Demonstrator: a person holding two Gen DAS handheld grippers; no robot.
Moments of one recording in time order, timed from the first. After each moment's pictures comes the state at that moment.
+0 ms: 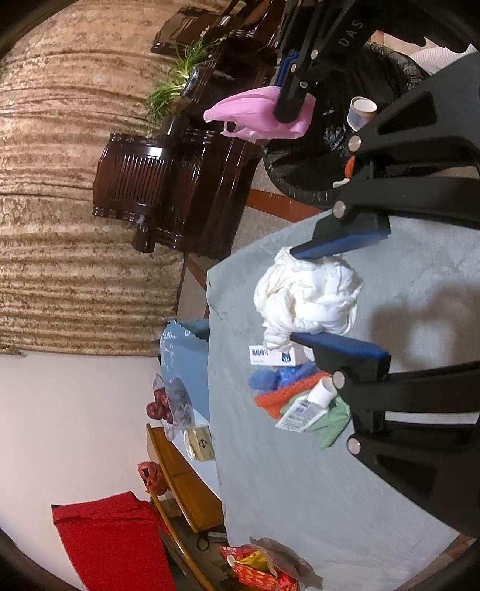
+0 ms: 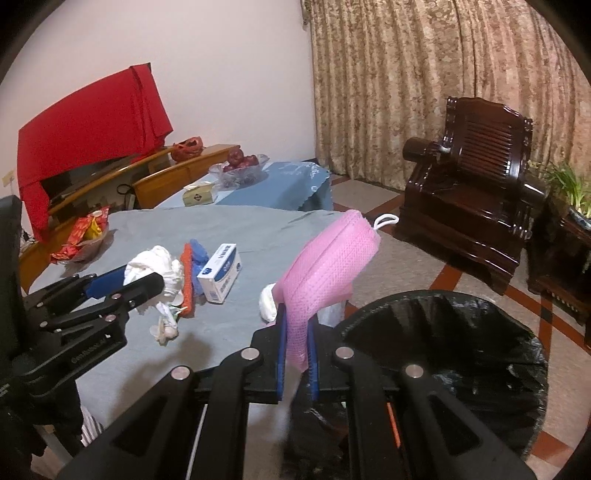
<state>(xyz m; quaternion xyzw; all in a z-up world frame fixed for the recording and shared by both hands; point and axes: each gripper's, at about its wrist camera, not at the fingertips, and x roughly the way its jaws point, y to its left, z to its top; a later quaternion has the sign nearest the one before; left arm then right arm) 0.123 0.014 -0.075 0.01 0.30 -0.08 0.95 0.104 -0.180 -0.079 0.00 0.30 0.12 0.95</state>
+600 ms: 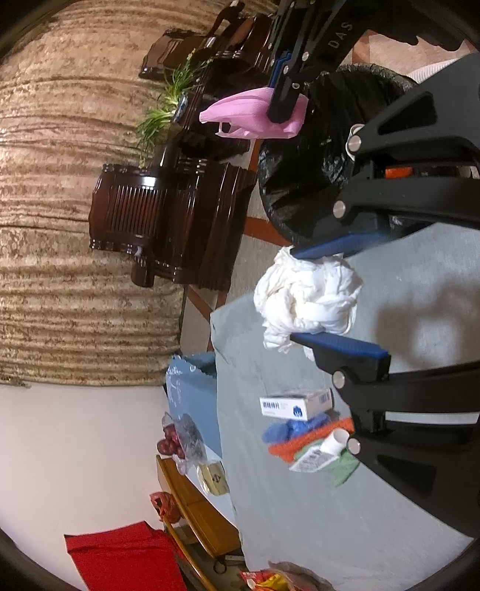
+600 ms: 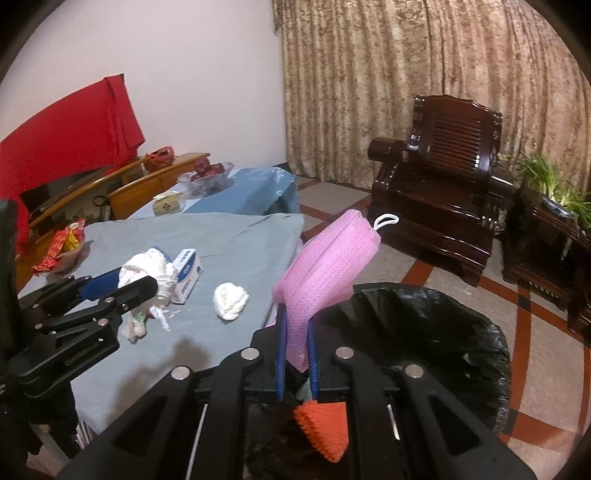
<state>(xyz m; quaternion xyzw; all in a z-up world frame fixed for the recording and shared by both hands) 0.124 -0.041 -0.072 0.03 0.29 -0.14 0.95 0.090 -0.236 -0.073 0.02 0.30 0.07 0.95</state>
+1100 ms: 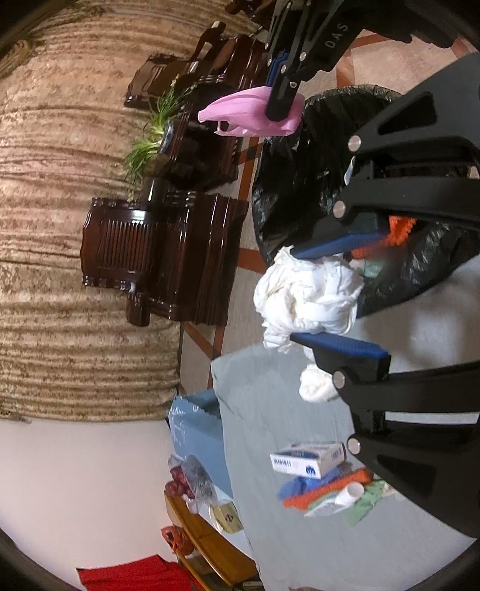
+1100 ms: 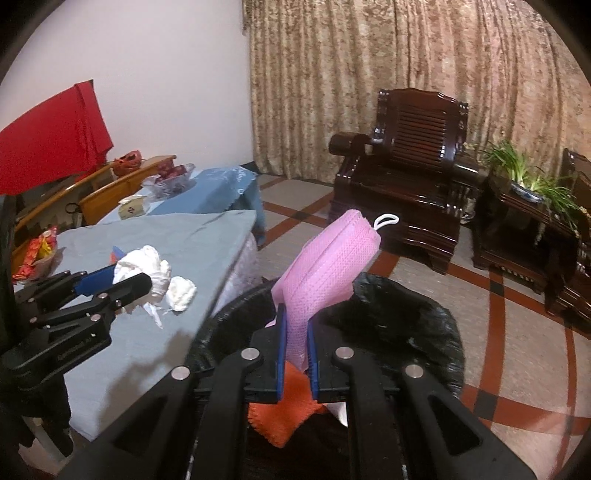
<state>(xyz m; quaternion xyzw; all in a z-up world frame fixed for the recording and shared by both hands) 0.133 -0.100 -0.084 0.04 0.30 -0.20 0.93 0.079 -0.294 -0.081 0.02 0.30 0.01 0.95</state>
